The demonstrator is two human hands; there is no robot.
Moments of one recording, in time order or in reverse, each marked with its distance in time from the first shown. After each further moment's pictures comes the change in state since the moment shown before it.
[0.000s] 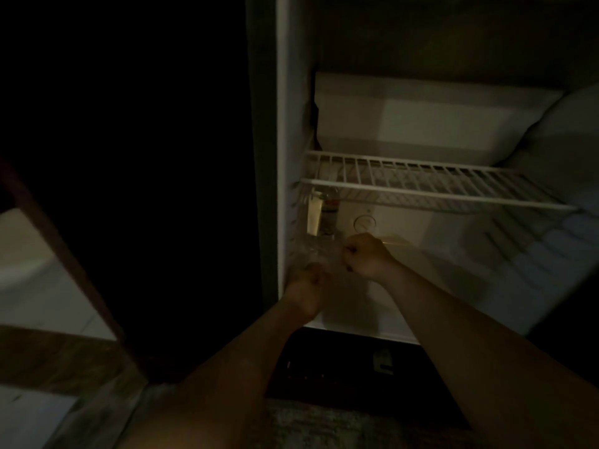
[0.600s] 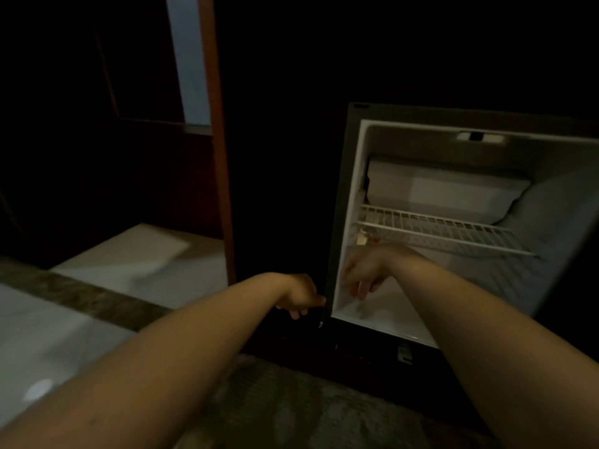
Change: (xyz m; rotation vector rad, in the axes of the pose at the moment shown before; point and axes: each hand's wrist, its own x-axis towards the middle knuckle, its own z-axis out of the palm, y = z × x) left_hand -0.172 0.047 -0.122 0.608 -0.240 -0.155; right_hand -0.143 -0.162 -0.048 -0.397 -0.606 -0.093
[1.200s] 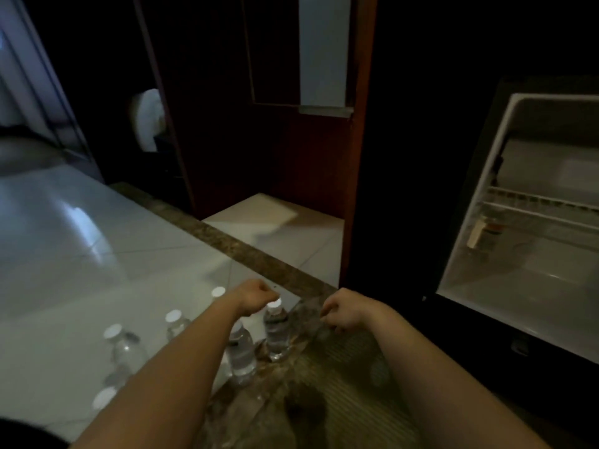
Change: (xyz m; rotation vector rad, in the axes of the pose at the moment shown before) left_hand -0.153 -0.222 0.037 -0.441 0.463 -0.405; right_hand -0.004 -0.151 0.193 0.087 -0.041 -0.310
